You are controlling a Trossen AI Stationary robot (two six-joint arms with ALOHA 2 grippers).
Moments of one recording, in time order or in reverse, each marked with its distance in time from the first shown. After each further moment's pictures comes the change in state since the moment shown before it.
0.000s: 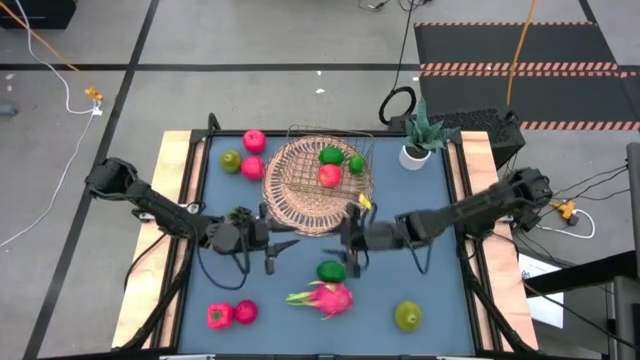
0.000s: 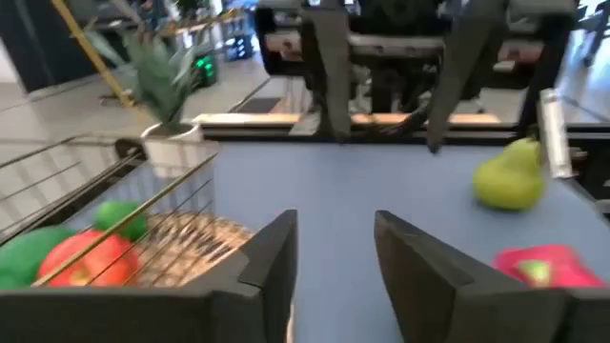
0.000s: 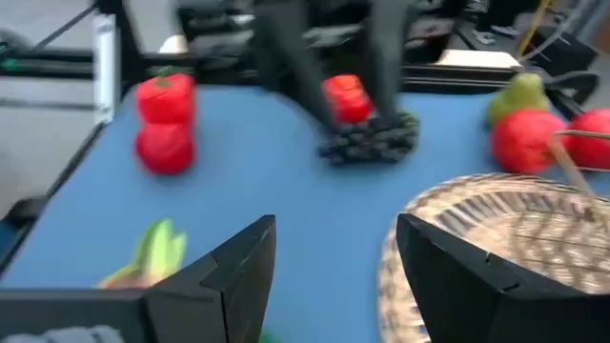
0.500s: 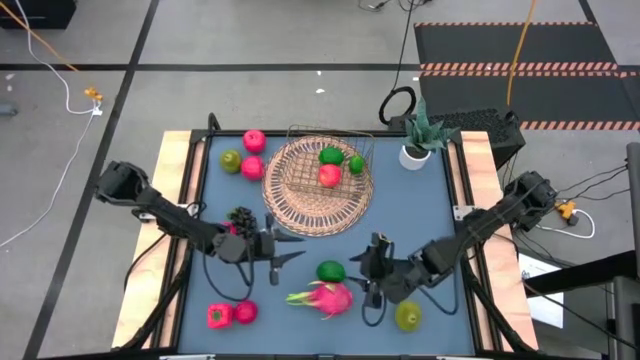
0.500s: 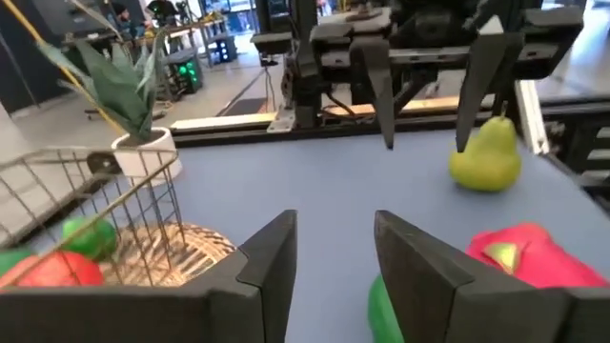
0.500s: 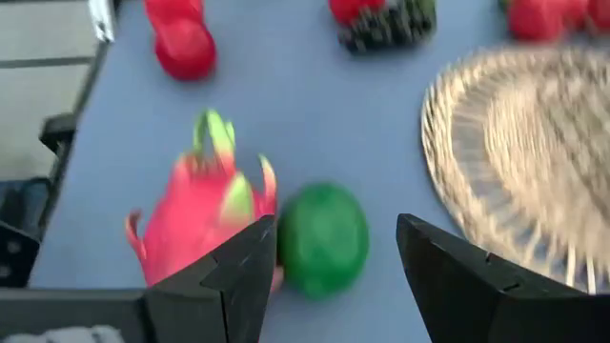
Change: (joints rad) left arm -0.037 0.135 0.071 0.040 -0.004 0.069; right arm 0.268 -0.003 0.001 -0.343 0.253 0.411
